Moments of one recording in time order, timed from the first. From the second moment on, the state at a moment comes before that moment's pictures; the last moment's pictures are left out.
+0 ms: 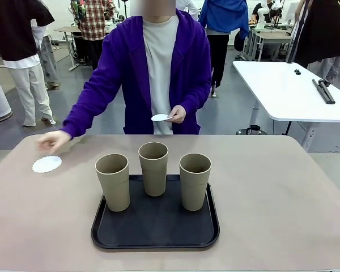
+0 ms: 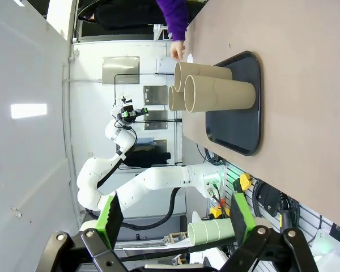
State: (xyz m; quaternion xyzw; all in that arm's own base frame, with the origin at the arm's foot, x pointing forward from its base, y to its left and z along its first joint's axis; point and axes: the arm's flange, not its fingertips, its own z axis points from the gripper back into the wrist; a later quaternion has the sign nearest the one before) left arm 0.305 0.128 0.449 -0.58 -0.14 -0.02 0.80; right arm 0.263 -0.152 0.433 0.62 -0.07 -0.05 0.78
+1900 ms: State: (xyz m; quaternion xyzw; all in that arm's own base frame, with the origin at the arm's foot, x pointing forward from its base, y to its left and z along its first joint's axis) left arm 0.399 -0.028 0.519 -0.22 -0.05 -0.51 0.83; right arm 0.263 -0.152 0.433 0.62 -0.07 -0.05 0.78
